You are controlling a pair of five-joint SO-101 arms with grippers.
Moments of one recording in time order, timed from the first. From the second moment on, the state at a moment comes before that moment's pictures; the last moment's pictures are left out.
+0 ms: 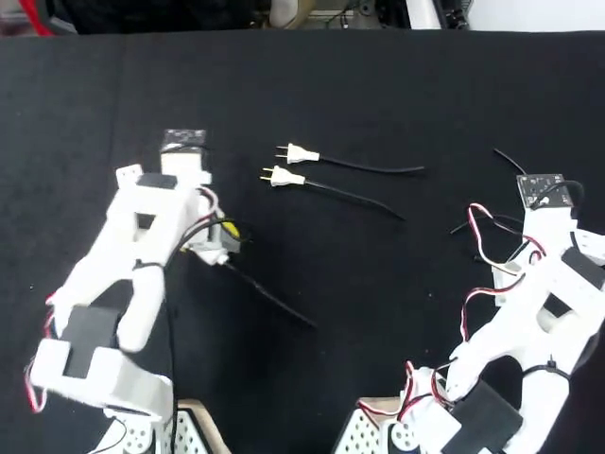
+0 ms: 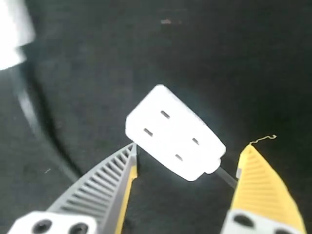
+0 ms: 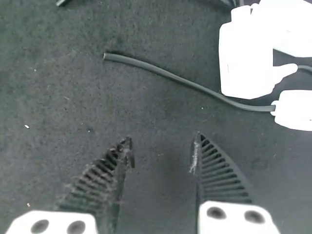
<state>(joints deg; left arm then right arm) 2.5 2.0 28.5 59.5 4.0 44.2 -20.4 44.5 56.6 43.1</state>
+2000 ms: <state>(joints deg) 28.2 -12.4 42.7 62.0 -37.8 44.2 -20.4 44.5 56.6 43.1</state>
